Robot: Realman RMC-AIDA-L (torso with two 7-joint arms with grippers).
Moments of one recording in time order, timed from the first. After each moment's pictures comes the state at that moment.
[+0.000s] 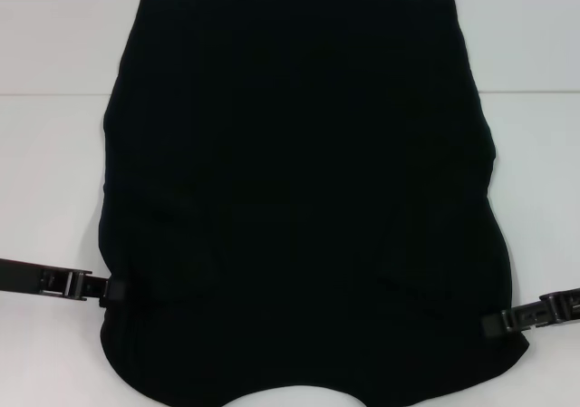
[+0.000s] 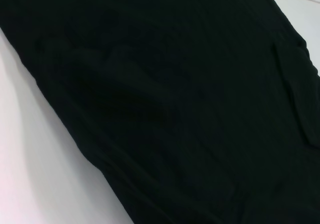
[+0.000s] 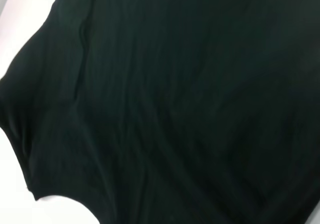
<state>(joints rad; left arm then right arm) -0.56 -2.09 0.45 0.98 2.60 1.68 -2.16 0.65 1.94 -0.62 -0.58 -2.52 -1.59 2.20</state>
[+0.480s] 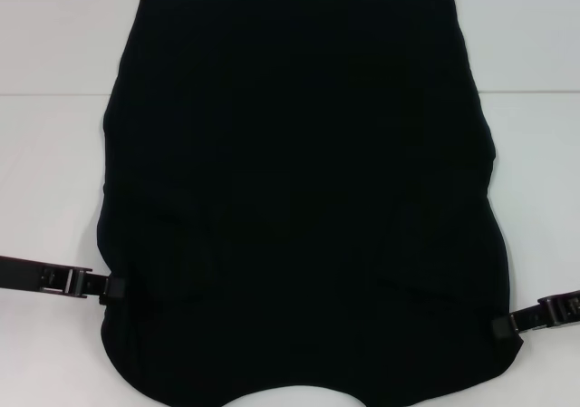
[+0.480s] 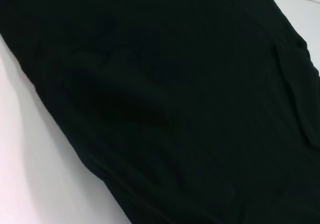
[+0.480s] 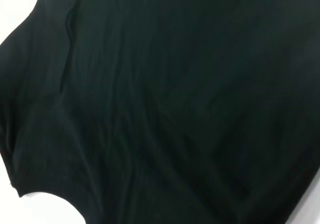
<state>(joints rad) -0.57 -2.09 0.46 0.98 2.60 1.67 -2.16 0.65 1.94 -0.66 -0.59 -2.52 -1.56 2.21</state>
